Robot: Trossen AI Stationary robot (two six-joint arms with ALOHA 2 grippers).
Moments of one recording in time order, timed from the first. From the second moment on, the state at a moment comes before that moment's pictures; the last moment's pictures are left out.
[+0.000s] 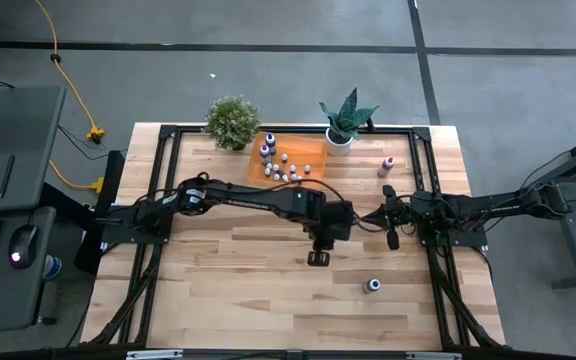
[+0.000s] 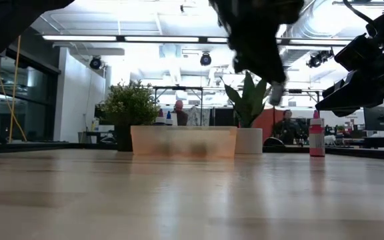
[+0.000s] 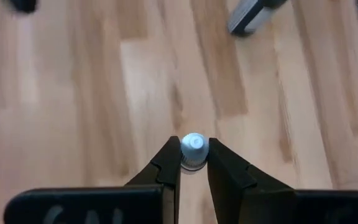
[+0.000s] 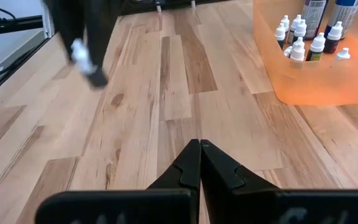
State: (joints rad) left arm -0.09 2.31 2.25 -0.96 0.16 0.02; right arm 0.02 0.41 0.01 0.05 0.02 0.16
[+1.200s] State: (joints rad) left arm 0.08 2.22 2.34 -1.26 -0.57 -0.38; right arm 0.02 0.41 0.01 0.05 0.02 0.16
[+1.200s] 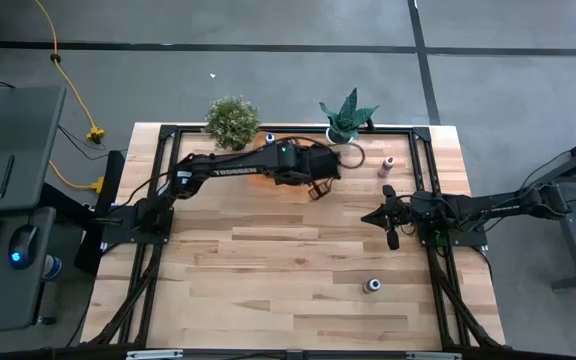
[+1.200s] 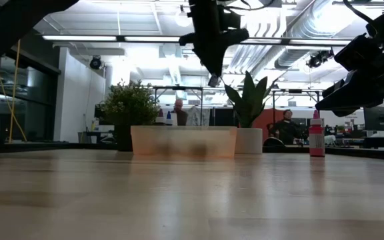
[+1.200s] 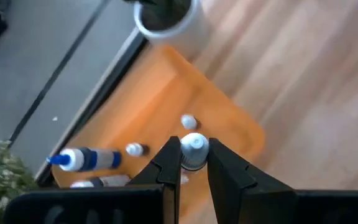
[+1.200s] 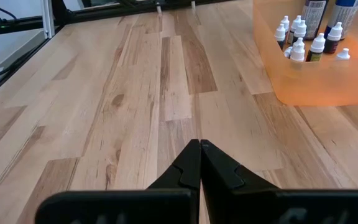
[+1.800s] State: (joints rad) left arm 0.20 2.20 2.34 -1.15 -0.73 -0.62; right arm 0.02 0.41 0.01 0.05 0.02 0.16
